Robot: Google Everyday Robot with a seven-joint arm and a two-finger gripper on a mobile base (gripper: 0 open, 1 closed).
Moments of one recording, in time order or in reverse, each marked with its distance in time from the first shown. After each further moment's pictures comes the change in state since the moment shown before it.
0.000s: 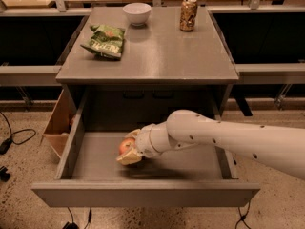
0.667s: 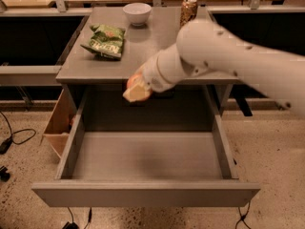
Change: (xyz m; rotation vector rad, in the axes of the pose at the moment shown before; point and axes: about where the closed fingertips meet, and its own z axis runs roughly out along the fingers) arm -0.138 -0.089 -0.149 0.189 0.069 -0.049
